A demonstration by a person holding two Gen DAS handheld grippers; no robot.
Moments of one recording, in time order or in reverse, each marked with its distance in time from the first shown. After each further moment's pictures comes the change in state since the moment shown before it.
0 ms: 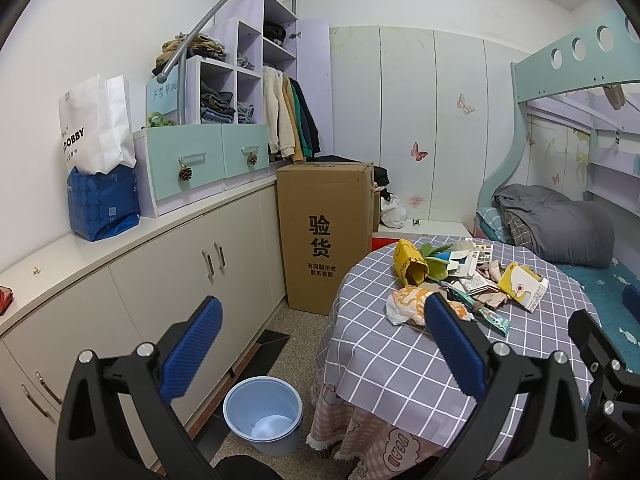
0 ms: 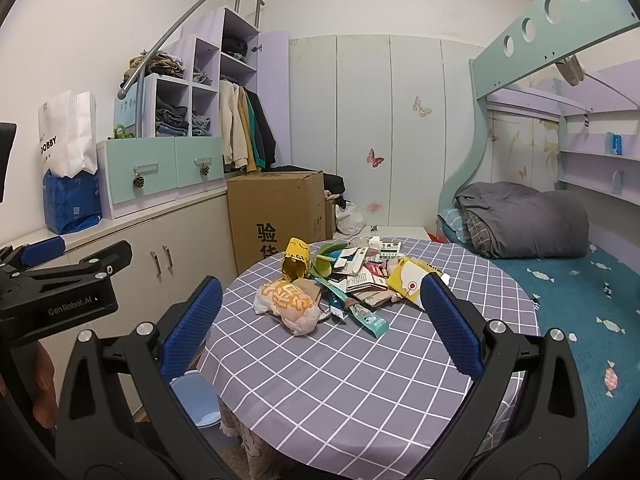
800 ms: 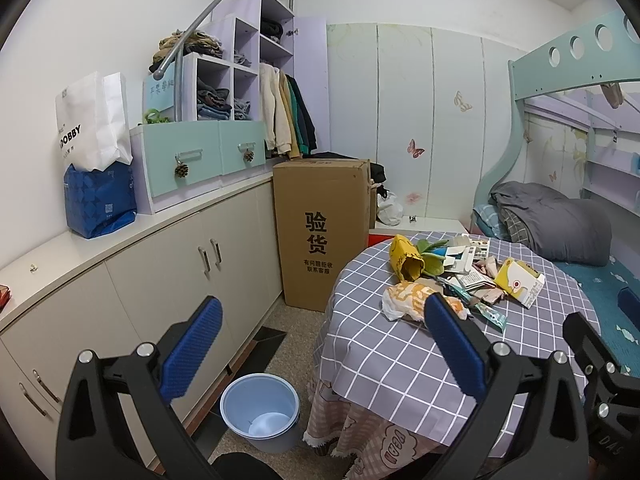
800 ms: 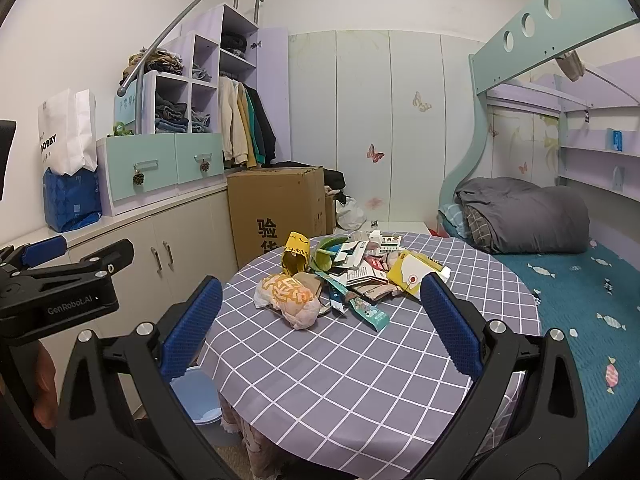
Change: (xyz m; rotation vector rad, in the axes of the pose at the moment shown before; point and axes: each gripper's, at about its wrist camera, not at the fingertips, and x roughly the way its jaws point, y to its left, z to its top) left arm 0.004 -0.010 -0.009 0.006 0.007 -0.009; right arm -0.001 0.001 -0.007 0.005 0.013 0.001
